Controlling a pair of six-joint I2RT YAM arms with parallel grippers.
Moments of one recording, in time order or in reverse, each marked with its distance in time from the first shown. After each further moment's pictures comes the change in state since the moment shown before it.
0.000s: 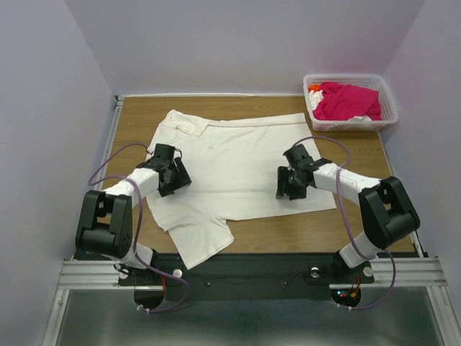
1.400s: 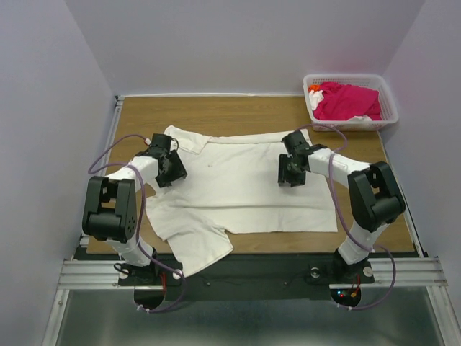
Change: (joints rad) left arm 0.060 0.137 0.148 -0.026 0.007 0.055; right arm -0.059 0.171 0.203 -0.034 0.107 -0.041
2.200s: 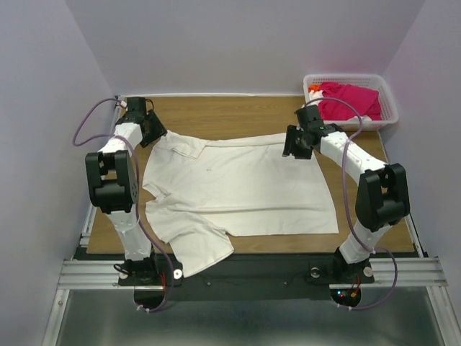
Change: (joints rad) left arm 0.201 0.261 0.509 -0.003 0.041 0.065; right arm -0.102 -0.039 0.223 -0.052 -0.036 -0.031
